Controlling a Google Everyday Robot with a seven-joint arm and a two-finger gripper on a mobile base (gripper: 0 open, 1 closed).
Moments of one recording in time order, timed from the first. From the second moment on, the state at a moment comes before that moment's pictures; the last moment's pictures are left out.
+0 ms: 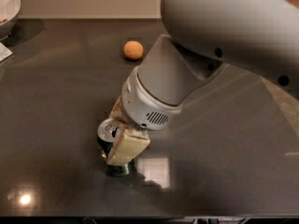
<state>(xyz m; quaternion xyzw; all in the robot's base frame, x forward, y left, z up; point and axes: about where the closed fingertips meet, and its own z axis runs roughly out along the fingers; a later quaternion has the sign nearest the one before) 0.356 0.060 0.908 -0.73 0.62 0.19 0.20</state>
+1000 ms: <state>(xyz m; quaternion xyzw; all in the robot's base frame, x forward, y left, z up) 0.393 0.024 1.012 -0.74 0.59 0.22 0.23</state>
